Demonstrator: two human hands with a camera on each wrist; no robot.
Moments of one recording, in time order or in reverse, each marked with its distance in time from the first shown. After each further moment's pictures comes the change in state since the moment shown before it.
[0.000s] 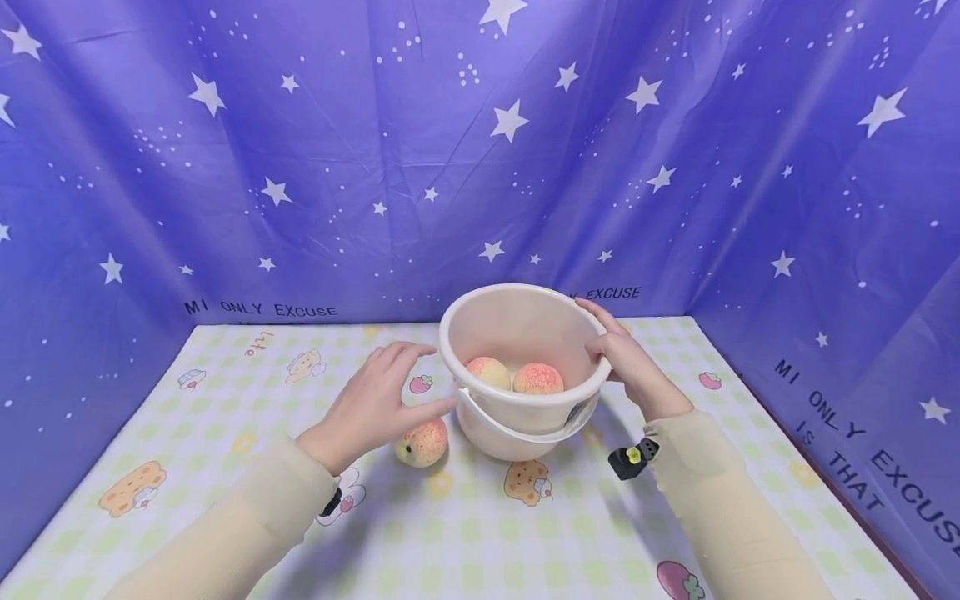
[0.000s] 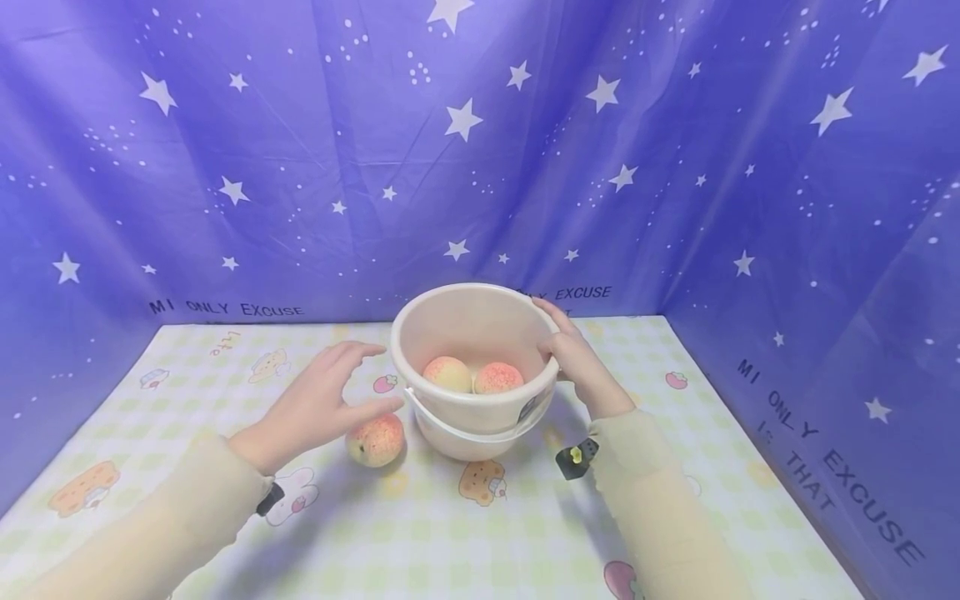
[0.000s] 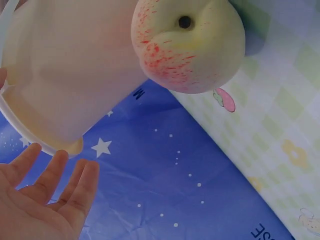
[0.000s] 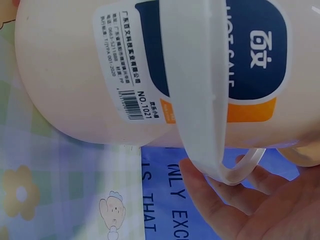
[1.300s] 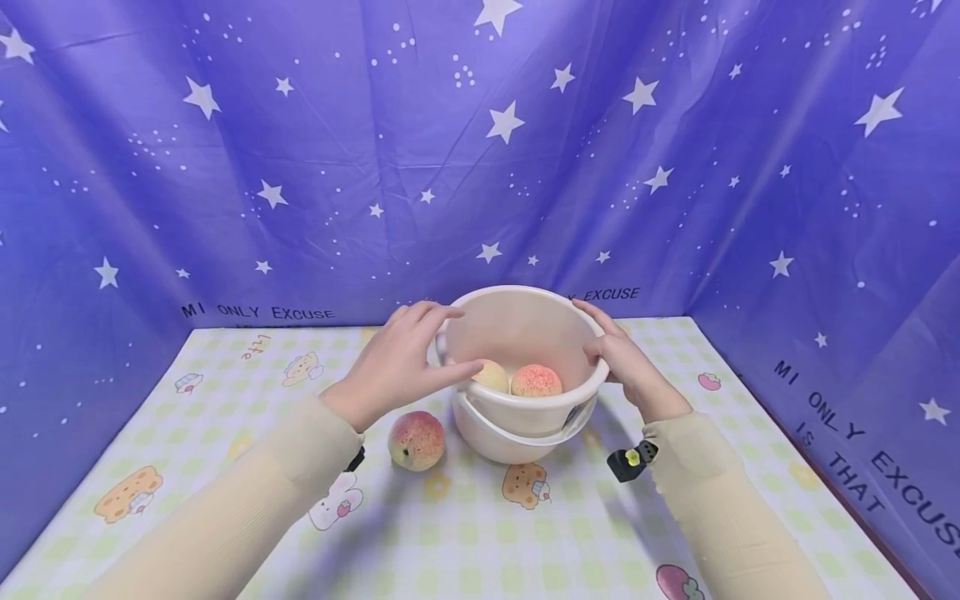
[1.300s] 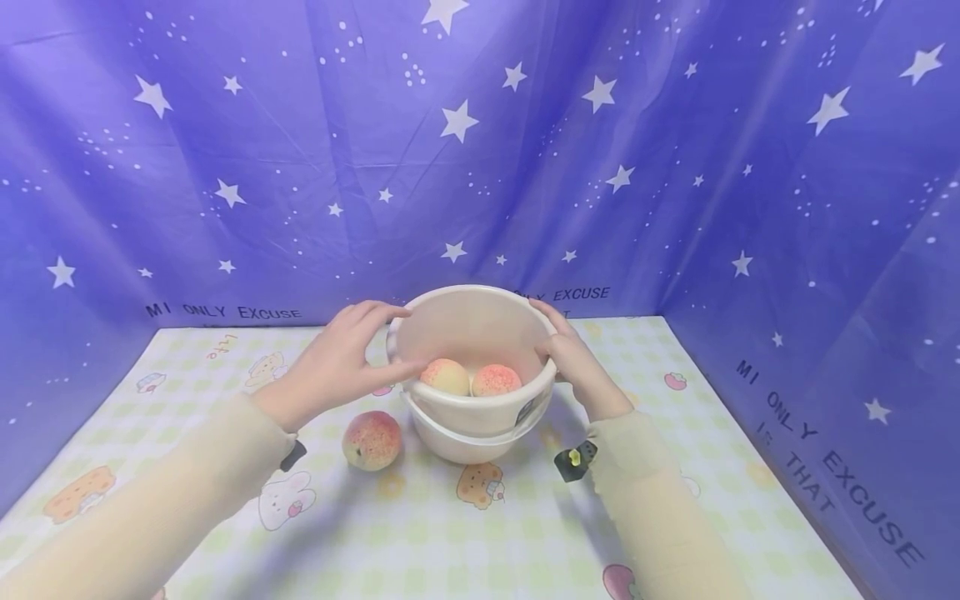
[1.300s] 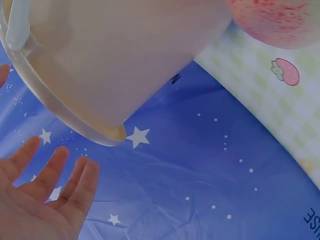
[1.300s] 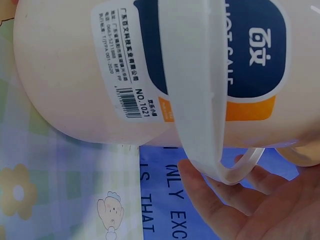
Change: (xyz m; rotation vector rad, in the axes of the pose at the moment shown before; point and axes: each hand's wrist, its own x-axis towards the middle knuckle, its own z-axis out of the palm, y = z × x) left_hand 0.048 0.028 -0.018 0.038 -0.026 0.047; right_hand 0.002 0.002 -0.001 0.002 -0.003 -0.002
